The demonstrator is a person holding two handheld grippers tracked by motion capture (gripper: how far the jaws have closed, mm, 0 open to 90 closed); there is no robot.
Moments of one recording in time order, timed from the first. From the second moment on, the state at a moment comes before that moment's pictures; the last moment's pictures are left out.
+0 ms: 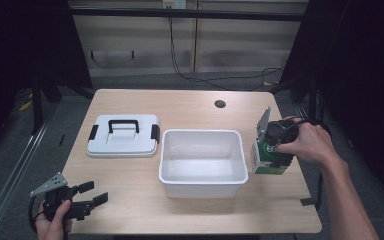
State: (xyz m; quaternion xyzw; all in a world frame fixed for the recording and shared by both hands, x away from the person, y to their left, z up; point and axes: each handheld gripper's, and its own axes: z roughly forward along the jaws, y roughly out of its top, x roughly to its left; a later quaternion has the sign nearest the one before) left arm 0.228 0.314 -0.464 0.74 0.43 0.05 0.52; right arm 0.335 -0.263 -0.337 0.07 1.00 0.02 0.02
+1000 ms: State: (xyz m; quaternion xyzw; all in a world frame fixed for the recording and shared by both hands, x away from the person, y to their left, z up) left arm 0.228 0.314 -0.464 0.74 0.43 0.05 0.52; right arm 0.335 -0.260 -0.285 0.08 1.00 0.03 0.04
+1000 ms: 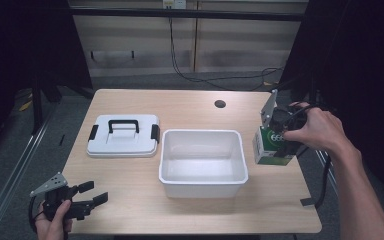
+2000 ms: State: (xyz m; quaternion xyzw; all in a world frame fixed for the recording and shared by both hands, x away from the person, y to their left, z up) left arm 0.228 0.314 -0.464 0.74 0.43 0.05 0.52; right arm 0.343 -0.215 -0.262 0.05 1.00 0.05 0.02
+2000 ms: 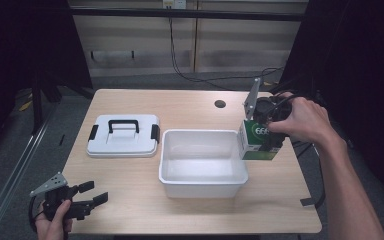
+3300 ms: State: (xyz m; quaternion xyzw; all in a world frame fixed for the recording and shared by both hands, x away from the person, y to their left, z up) left arm 0.228 0.313 -0.463 0.74 0.43 0.05 0.52; right arm 0.358 -0.150 -0.276 0.03 1.00 0.05 0.01
